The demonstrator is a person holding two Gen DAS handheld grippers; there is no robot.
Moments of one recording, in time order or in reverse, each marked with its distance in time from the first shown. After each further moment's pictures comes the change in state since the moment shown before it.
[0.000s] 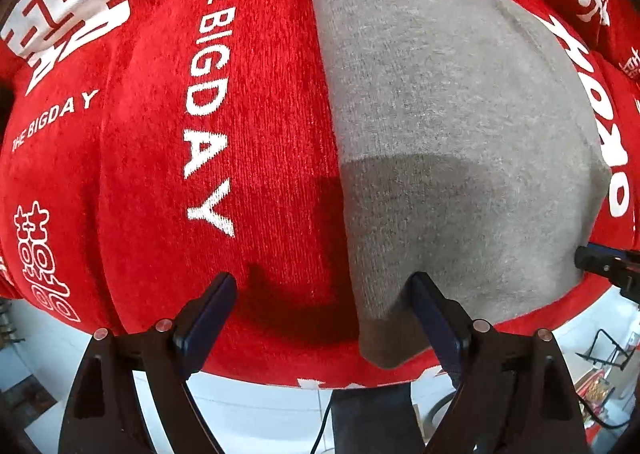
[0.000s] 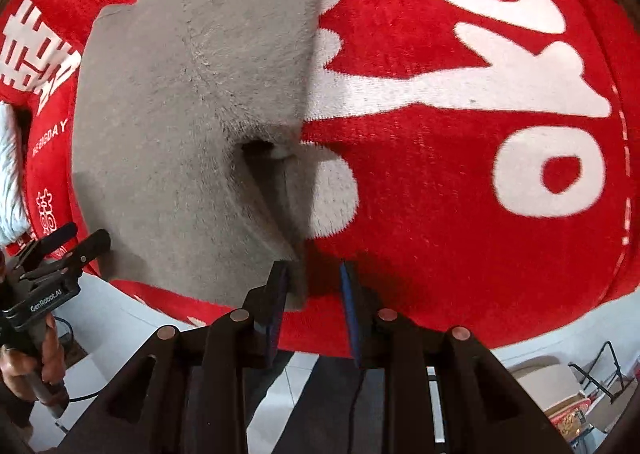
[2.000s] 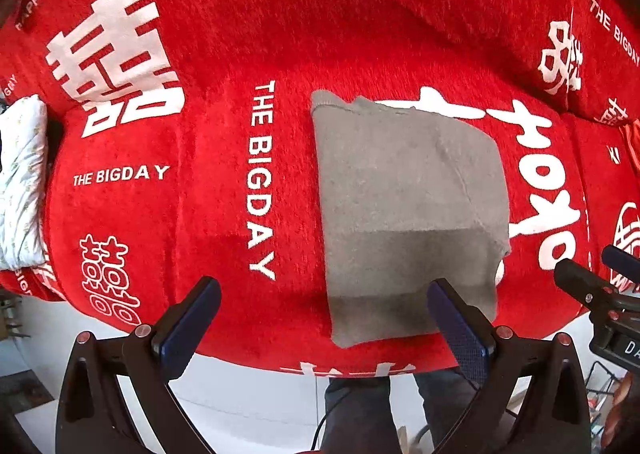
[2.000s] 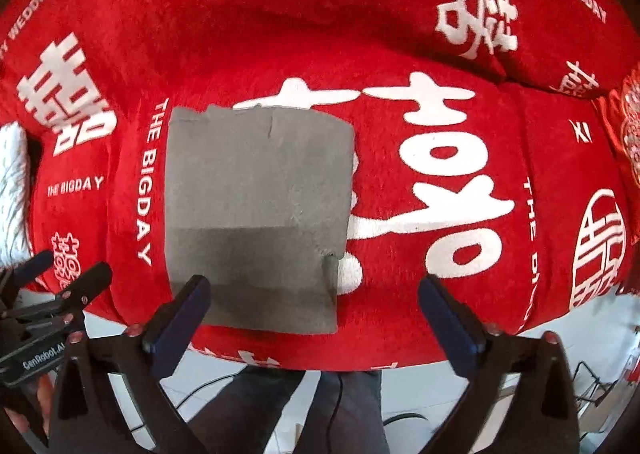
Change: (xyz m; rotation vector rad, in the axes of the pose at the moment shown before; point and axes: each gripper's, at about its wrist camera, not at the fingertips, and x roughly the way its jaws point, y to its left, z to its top) left arm -0.163 -0.013 0.029 -0.051 -0.158 0.053; right arm -0.139 0.084 0.011 -0.007 -0.294 -0.133
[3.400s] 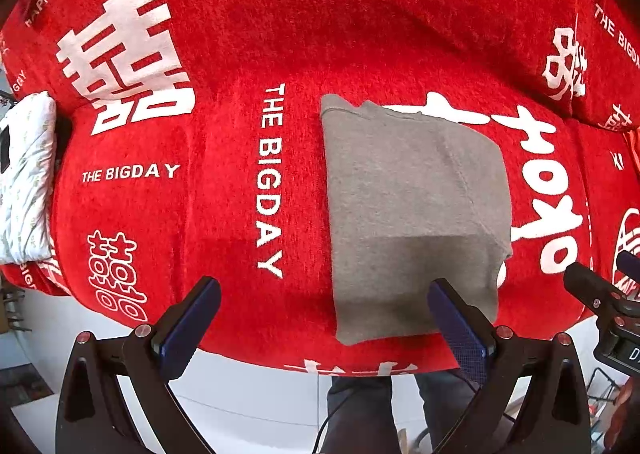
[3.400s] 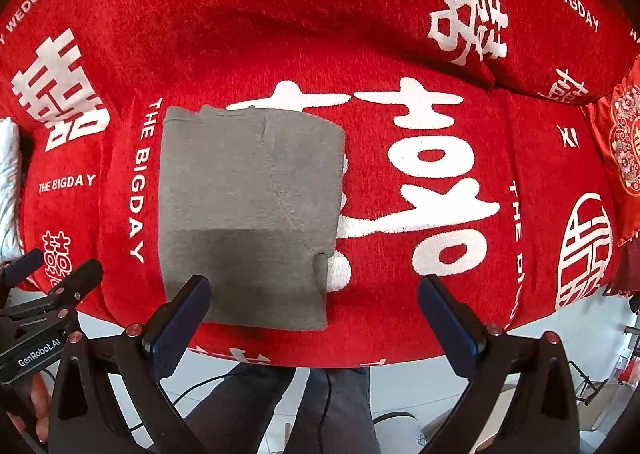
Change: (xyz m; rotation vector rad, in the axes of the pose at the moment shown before) left arm -0.007 0.002 -0.002 -0.028 -0.007 0.019; right arm -0.007 0.005 -0.003 -0.028 0.002 -0.049
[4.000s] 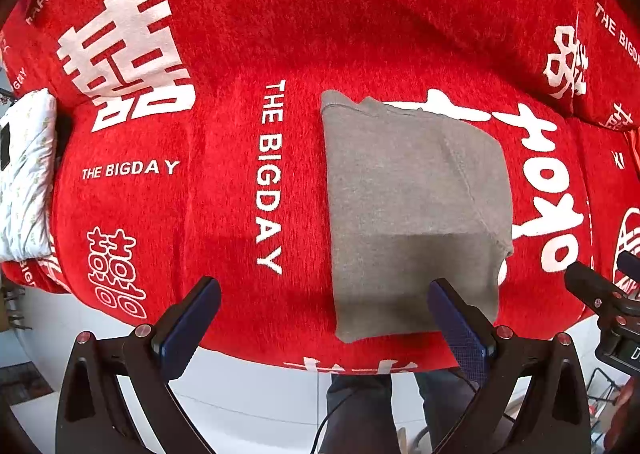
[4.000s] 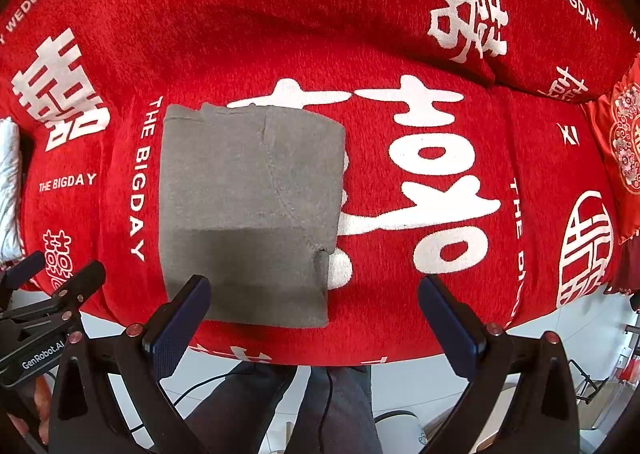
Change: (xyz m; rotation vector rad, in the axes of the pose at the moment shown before) left arm 0.002 0.001 -0.003 -0.009 0.005 0.003; right arm 0.001 0.001 -0.003 -0.002 -0.001 0.002
